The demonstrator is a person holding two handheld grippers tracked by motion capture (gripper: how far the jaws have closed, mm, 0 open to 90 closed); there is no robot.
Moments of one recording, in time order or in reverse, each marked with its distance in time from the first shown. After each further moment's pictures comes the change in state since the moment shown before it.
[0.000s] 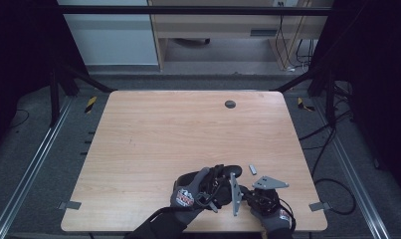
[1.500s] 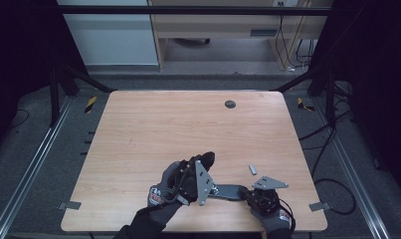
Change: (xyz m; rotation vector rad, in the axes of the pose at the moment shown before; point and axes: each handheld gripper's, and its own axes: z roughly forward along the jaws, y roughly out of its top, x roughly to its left) left arm 0.049 -0.034 -0.041 -0.074 0.051 -0.240; right arm 0.001 0.000 0.000 0.005 -0.015 0.000
